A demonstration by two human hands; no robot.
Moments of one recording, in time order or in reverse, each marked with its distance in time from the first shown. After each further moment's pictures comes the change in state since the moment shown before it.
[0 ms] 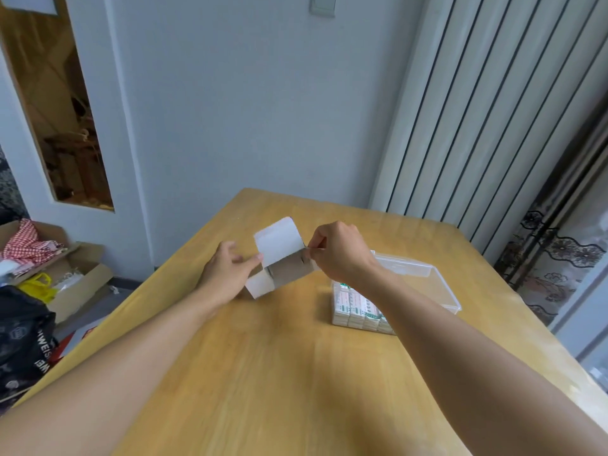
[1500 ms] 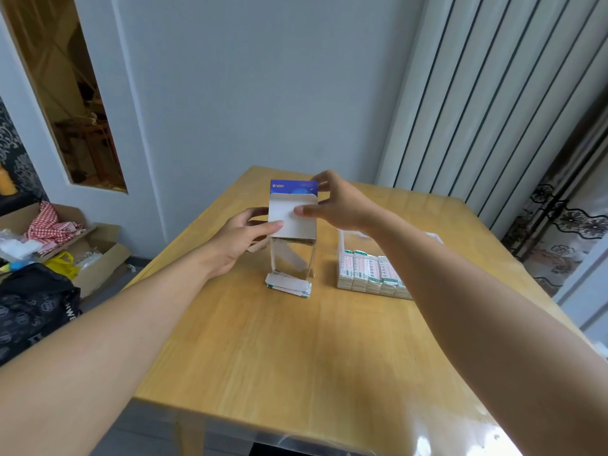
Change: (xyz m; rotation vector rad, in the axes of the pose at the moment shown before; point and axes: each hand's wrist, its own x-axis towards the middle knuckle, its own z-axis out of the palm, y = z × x) left_hand -0.008 0.015 -0.012 -0.403 -0.362 0.079; right_hand 0.009 -0.011 -0.021 0.261 -0.174 -0.057
